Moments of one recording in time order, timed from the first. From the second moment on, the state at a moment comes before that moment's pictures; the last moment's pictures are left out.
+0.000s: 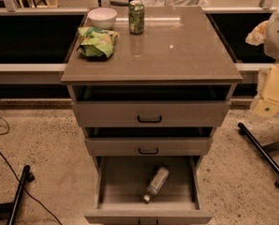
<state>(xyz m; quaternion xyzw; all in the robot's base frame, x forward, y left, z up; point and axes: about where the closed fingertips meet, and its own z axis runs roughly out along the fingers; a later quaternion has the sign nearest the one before) 0.438 -0.217 0.976 -0.60 0.78 -0.03 0.16</state>
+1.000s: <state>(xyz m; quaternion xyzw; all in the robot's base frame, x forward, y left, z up) 0.448 -0.229 0.895 -0.61 0.78 0.06 0.11</state>
